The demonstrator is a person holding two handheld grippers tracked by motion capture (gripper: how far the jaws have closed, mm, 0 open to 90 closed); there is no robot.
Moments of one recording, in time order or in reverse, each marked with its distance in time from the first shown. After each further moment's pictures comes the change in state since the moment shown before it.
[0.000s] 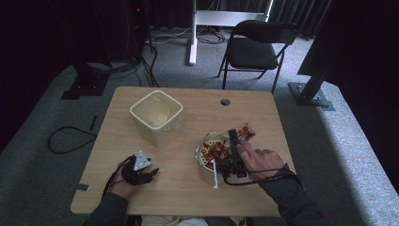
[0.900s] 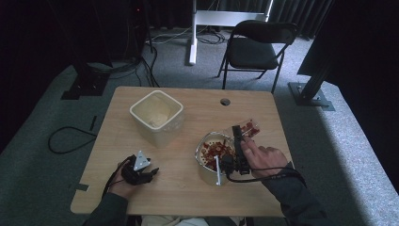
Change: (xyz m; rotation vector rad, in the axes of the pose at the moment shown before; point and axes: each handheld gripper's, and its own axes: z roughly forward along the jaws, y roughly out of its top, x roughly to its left) left arm 0.000 0.000 0.000 0.002 0.004 0.002; right arm -0.009 -0.010 0.003 0.048 -0.032 0.008
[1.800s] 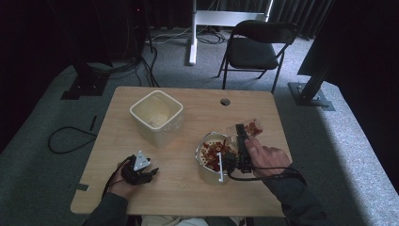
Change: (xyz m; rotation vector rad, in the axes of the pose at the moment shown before) left arm 0.000 0.000 0.000 0.003 0.005 0.003; right arm -0.004 -0.007 0.002 0.012 0.009 0.080
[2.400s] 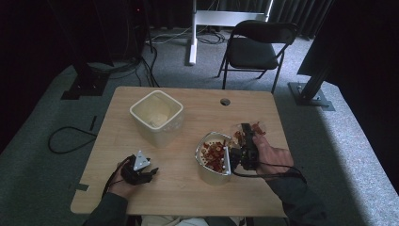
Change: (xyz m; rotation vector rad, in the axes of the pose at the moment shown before) left arm 0.000 0.000 0.000 -0.001 0.003 -0.003; right arm -0.005 -0.014 0.005 -0.009 0.080 0.179
